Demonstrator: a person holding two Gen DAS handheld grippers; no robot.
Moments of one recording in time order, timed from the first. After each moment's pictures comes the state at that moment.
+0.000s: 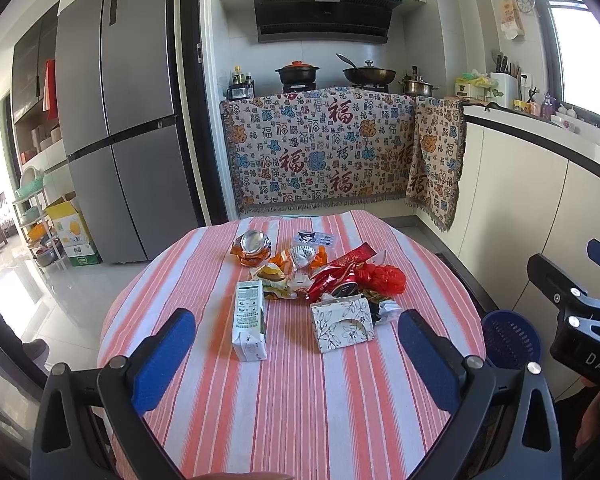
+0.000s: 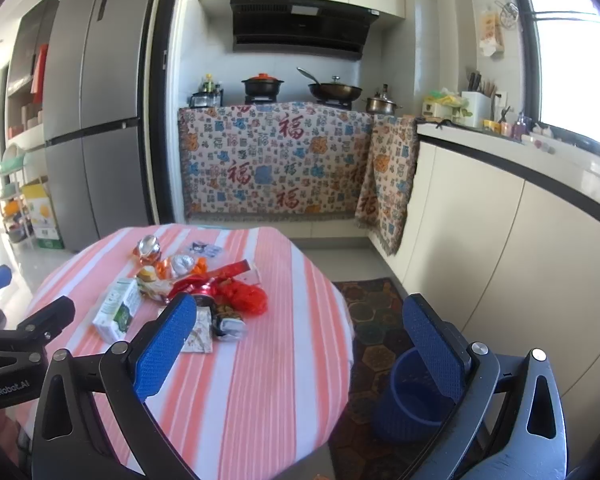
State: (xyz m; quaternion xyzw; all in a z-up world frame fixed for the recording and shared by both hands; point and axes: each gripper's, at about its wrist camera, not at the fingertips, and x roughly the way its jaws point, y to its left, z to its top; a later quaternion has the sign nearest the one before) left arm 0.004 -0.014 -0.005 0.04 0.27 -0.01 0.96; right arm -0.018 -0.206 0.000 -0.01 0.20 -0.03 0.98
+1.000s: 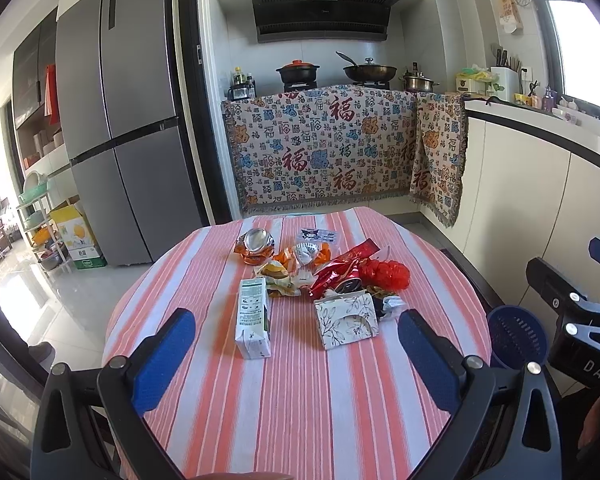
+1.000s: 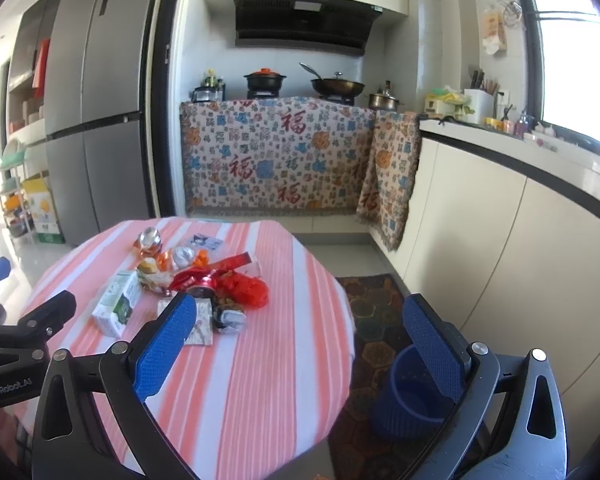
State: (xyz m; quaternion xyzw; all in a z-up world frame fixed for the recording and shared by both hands) left arm 0.005 -0.020 -0.010 0.05 0.27 0.00 0.96; right arm -0.020 -0.206 -0.006 -0.01 0.21 -0.02 0.98
